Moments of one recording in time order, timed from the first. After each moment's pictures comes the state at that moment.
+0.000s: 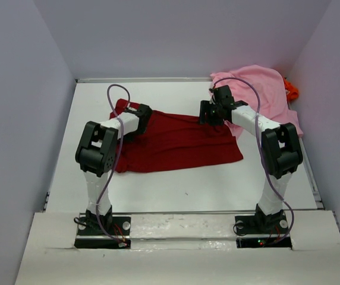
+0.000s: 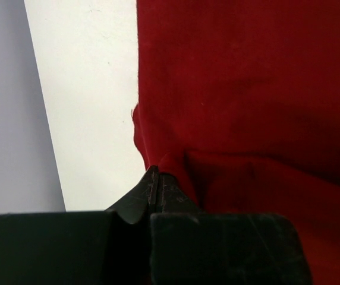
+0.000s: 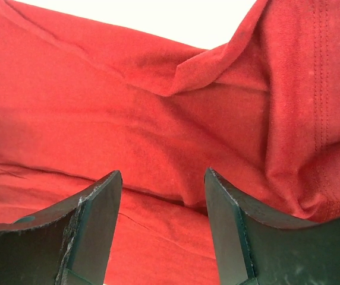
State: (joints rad) left arm -0.39 1.98 1.32 -0.76 -0.83 -0.31; right arm 0.35 1.92 1.44 -0.40 -0.14 0.36
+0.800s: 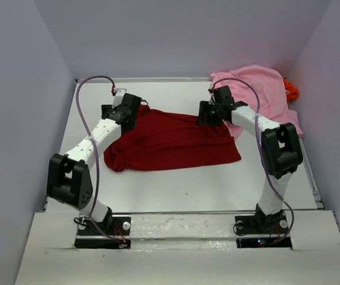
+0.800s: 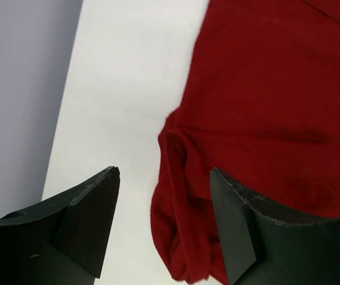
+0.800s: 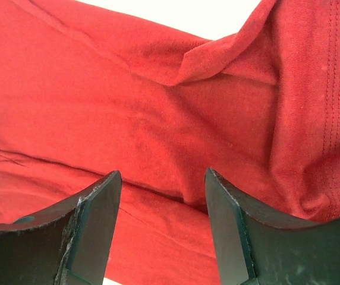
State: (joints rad) left arm -0.37 1.56 1.24 -0.65 -0.77 -0.30; right arm 0.35 1.92 1.43 -0.39 -0.18 0.36
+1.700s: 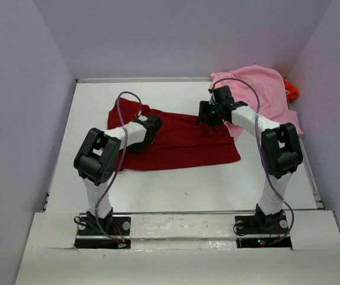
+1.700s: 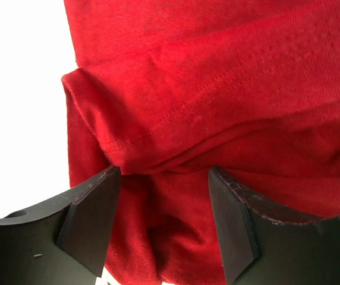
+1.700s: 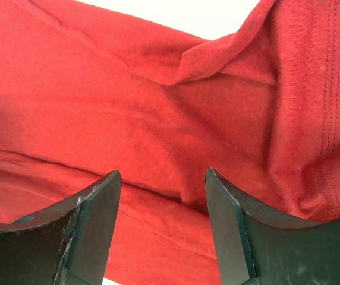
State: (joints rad) left arm -0.51 1.87 1.16 -0.71 -0.77 -0.33; right arm 0.35 1.92 1.43 -0.39 -0.18 0.35
